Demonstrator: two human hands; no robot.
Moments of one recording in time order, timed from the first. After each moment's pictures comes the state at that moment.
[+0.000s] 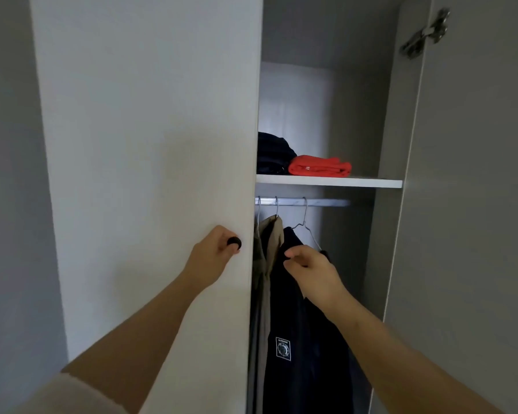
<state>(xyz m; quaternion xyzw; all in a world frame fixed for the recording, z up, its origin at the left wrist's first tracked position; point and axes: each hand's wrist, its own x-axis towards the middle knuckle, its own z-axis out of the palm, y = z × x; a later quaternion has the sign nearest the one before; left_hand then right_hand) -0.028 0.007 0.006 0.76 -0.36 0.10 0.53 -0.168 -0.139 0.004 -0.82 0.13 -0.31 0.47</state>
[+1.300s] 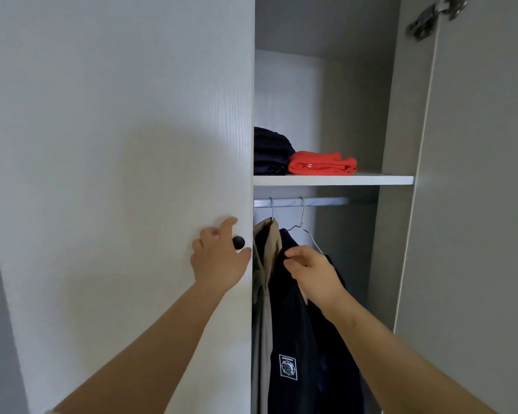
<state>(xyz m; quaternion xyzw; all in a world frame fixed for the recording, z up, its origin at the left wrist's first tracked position) 0.016 -0.044 0.019 0.87 -0.27 0.15 0.38 -0.096 -0.167 -0.001 -0.78 0.18 -0.32 0.50</state>
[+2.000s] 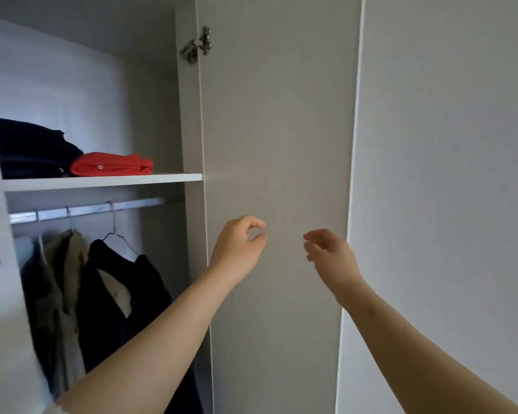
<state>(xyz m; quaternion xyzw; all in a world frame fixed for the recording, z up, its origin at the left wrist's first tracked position) -0.260 -0.186 0.039 0.58 -0.61 -0.05 0.53 -0.419 -0.223 0.019 -0.66 0.43 -0.54 0.30</state>
